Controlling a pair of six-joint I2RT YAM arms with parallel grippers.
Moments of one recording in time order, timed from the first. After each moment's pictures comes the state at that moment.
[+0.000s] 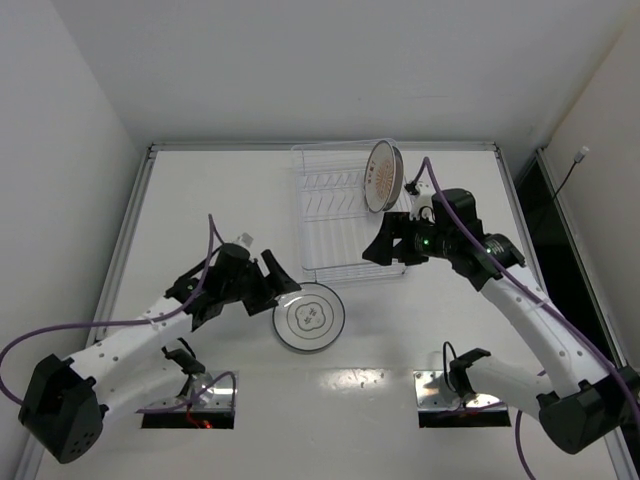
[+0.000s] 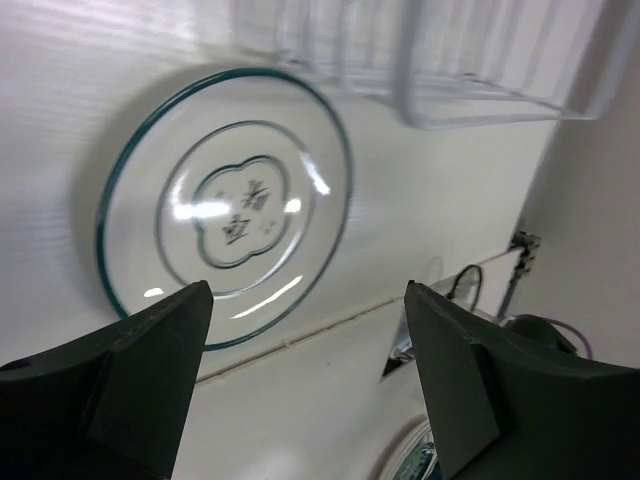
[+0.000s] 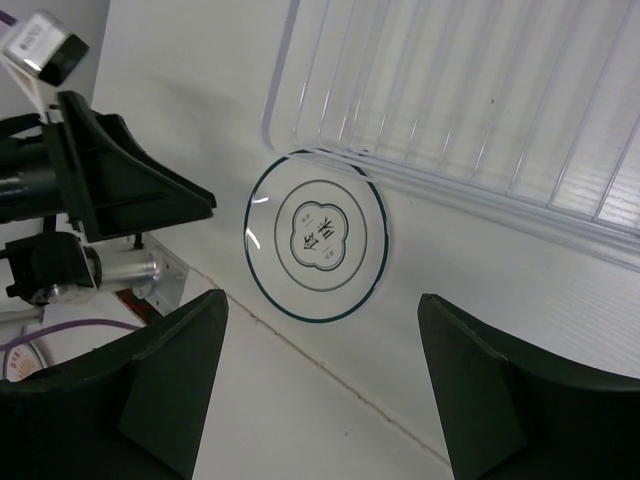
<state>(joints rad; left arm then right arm) -0.58 0.93 0.56 -0.32 0.18 -1.09 0.41 1.04 0.99 -0.60 -0.38 0.41</state>
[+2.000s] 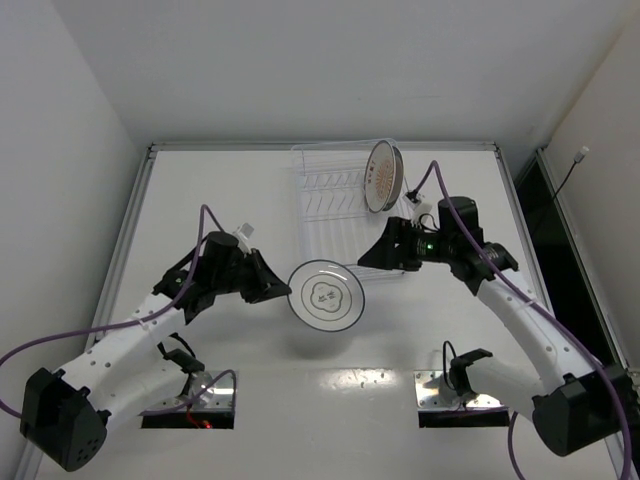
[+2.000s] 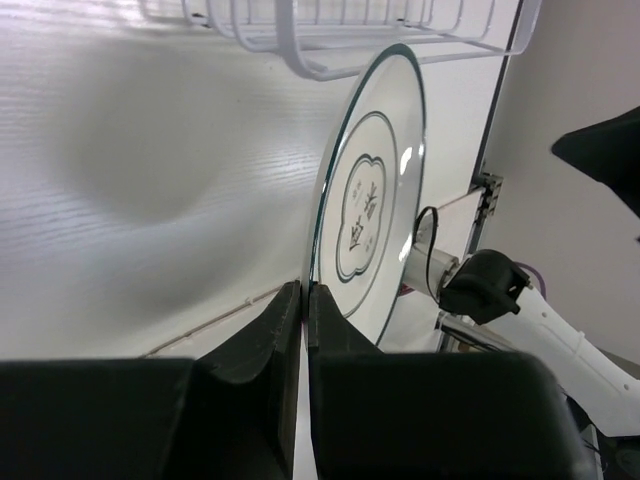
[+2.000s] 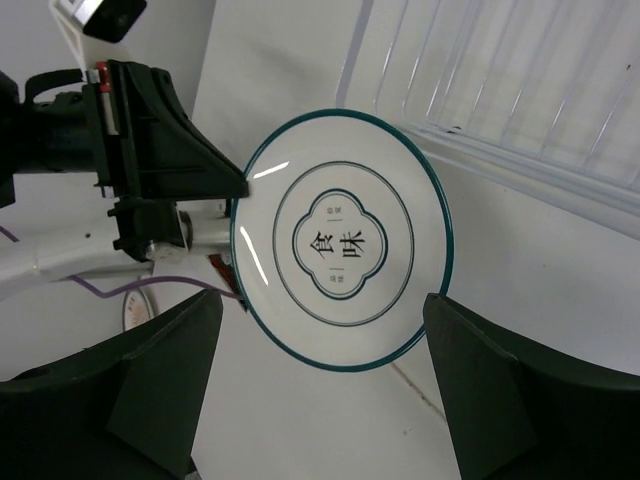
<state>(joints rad) -0.50 0.92 0.66 -0.42 0.38 -1.00 0.31 1.05 0.83 -0.41 -0.69 0.51</state>
